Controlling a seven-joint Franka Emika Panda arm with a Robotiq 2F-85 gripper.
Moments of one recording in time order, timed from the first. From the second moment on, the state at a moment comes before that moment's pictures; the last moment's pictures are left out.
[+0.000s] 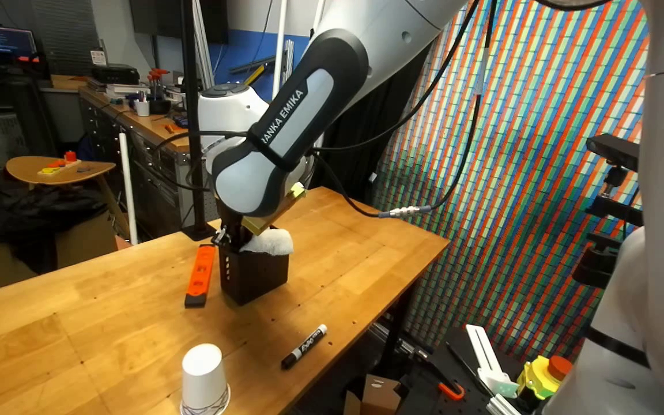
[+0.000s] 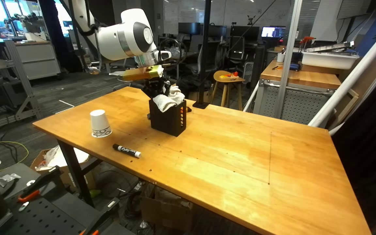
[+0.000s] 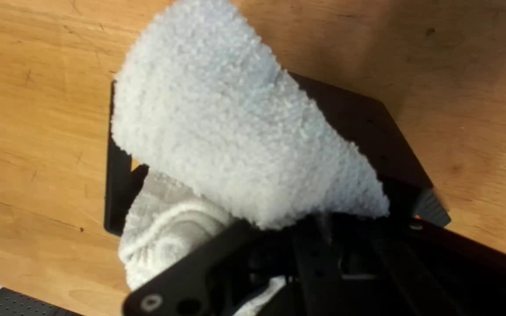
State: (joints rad) arm 0.14 0.36 -0.03 -2.12 -0.40 2.60 0.17
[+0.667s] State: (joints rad) arm 0.05 0.34 0.14 -2.13 -0.05 2.66 -0.15
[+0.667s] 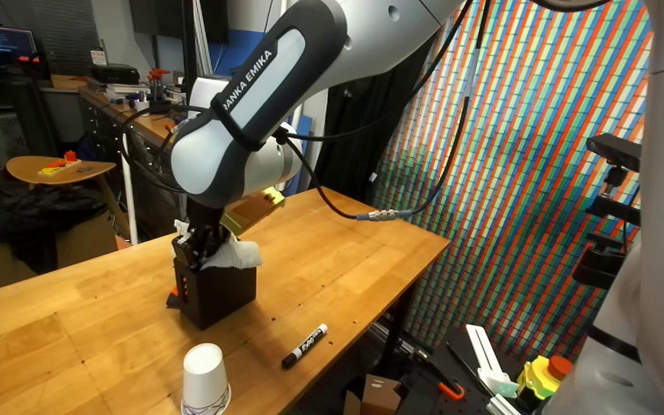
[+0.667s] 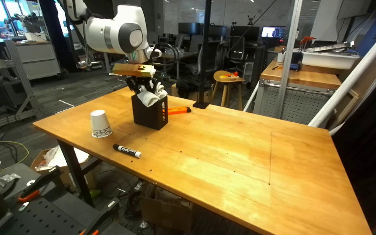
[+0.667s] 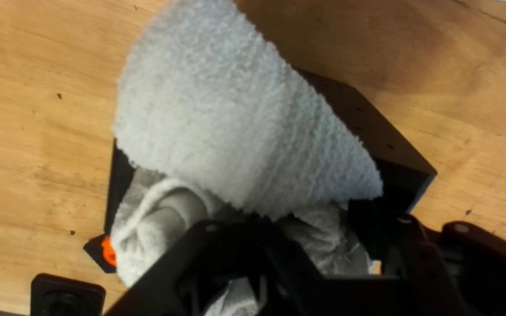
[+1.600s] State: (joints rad) arm 0.08 0.17 0.12 -2.19 -0.24 2.66 -0.13
